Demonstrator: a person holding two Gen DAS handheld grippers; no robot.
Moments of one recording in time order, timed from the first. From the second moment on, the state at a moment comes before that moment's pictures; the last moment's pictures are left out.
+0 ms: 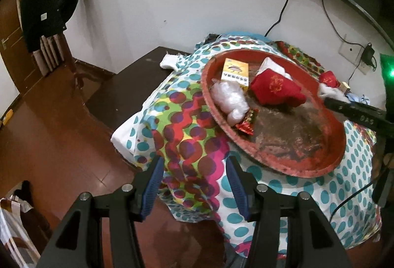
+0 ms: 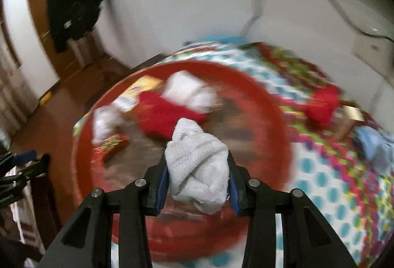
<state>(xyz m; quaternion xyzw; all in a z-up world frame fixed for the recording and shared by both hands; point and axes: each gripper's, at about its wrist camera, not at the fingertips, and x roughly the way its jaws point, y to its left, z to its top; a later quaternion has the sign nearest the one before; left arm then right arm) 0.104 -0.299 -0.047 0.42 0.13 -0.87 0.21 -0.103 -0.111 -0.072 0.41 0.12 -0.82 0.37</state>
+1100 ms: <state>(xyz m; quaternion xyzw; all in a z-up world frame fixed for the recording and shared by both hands) 0.038 -0.210 -0.042 0.44 0.06 -0.89 0.12 -0.205 0.091 -0.055 0.40 0.02 -0.90 0.16</state>
